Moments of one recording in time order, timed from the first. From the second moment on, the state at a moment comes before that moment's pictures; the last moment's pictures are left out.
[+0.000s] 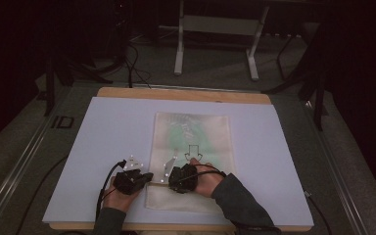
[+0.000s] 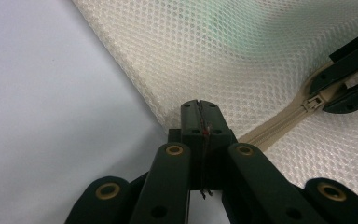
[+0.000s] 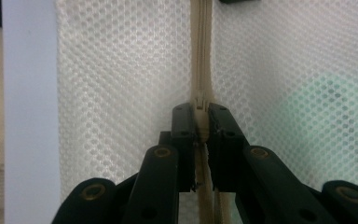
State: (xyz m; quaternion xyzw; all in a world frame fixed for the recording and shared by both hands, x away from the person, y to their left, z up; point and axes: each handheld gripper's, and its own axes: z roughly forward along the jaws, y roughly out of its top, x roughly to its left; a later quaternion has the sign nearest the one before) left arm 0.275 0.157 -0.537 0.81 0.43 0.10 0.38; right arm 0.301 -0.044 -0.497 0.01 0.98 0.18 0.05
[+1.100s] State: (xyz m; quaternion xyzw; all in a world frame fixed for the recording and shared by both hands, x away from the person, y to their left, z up) left arm 0.275 0.157 -0.537 0.81 0.43 0.10 0.38; right arm 0.298 -0.071 -0.493 0.02 0.98 0.19 0.05
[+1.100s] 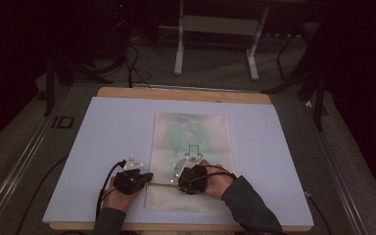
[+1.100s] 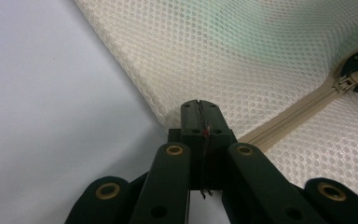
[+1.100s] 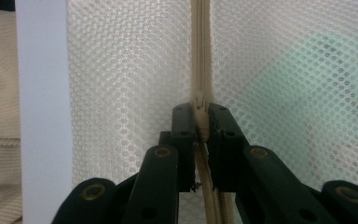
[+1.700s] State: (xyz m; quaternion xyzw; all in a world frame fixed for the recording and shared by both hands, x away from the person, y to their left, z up) left arm 0.275 0.157 -0.537 0.81 0.44 0.09 0.38; right arm 0.298 -0.078 -0.491 0.03 0.98 0.19 0.05
